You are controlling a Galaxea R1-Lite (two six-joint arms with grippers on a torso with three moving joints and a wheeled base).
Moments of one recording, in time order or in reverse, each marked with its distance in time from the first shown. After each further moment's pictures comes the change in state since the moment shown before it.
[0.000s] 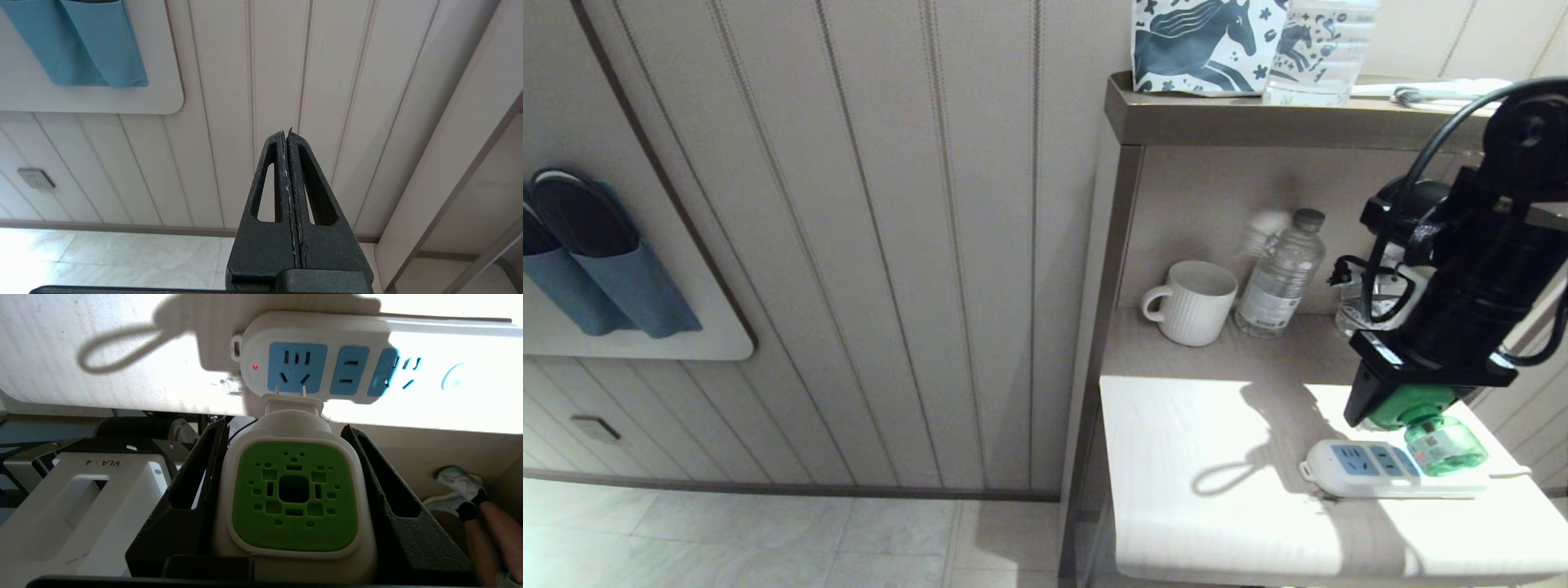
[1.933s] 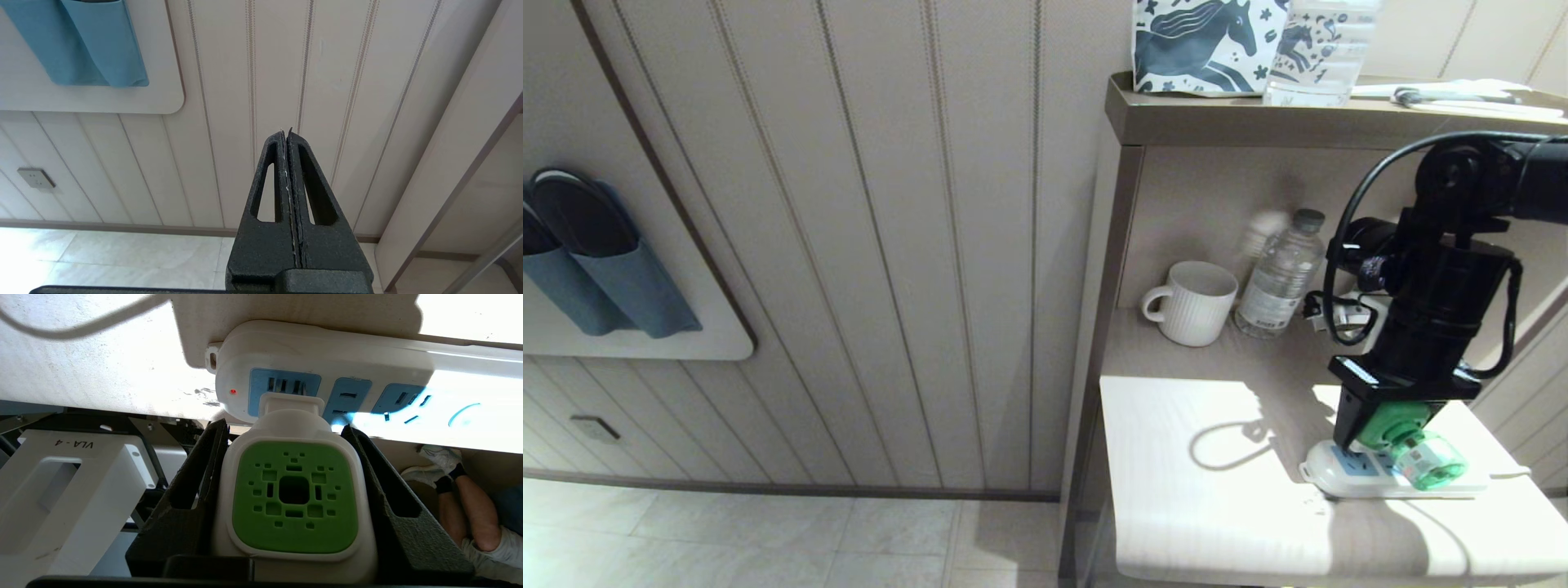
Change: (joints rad) left arm 0.000 0.000 0.000 0.000 0.000 -0.001; right arm -0.022 0.132 -0.009 0.009 0.003 -0.090
